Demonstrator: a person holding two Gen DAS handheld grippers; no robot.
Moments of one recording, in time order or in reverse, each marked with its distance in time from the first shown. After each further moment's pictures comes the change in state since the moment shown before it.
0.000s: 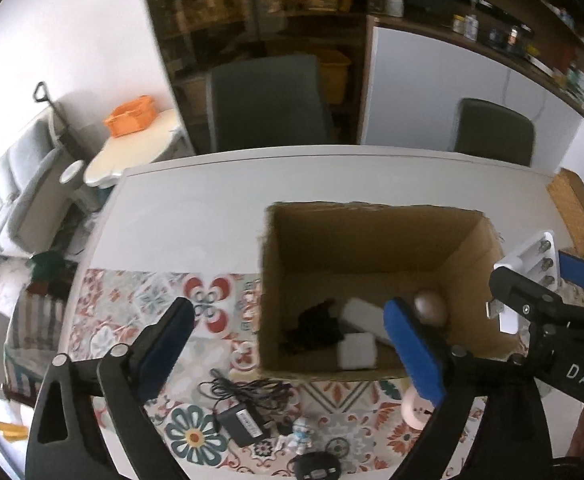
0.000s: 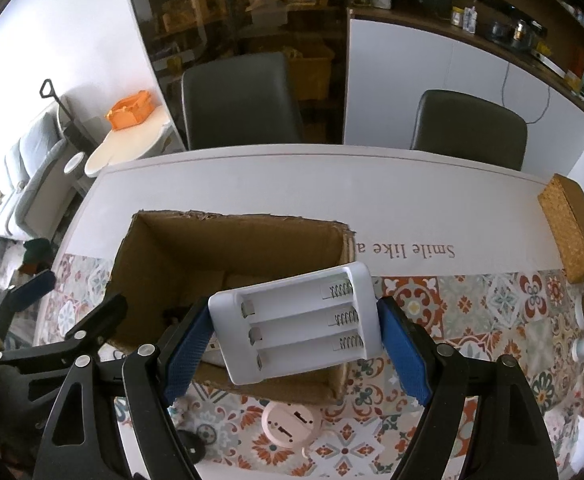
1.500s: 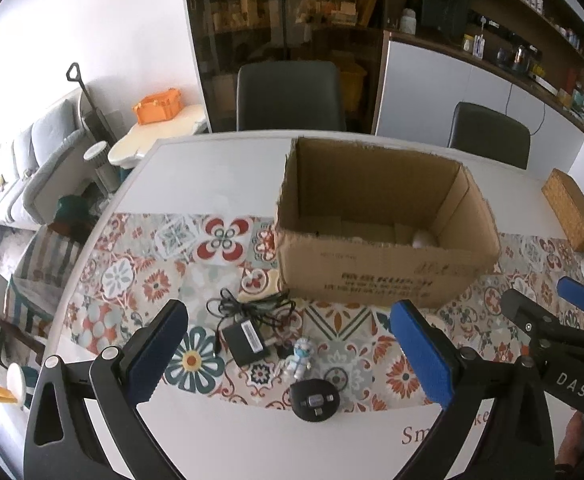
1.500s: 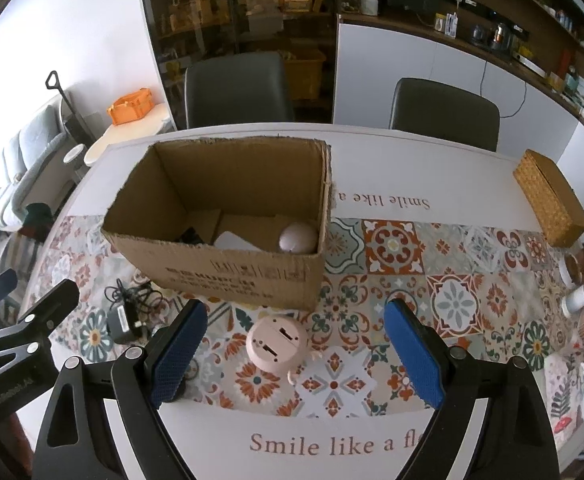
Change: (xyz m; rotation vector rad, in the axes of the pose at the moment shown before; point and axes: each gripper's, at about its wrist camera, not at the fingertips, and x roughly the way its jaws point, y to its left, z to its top) left arm -0.052 0.000 -0.109 -0.074 -0.051 0.022; right arm -0.041 -0.005 -0.111 -0.010 -0.052 -0.045
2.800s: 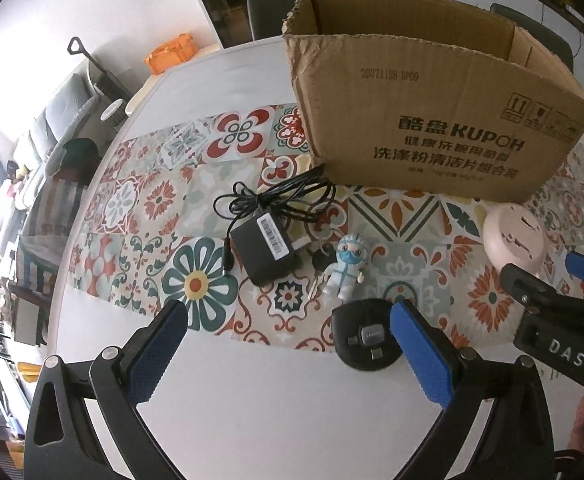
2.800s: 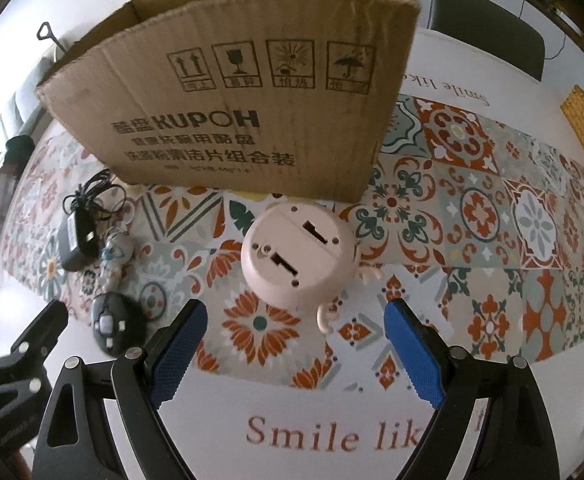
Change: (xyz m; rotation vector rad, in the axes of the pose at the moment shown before) left arm 0.087 -0.003 -0.071 0.077 0.228 0.169; right arm 0.122 0.013 -0.073 -0.014 0.256 0.057
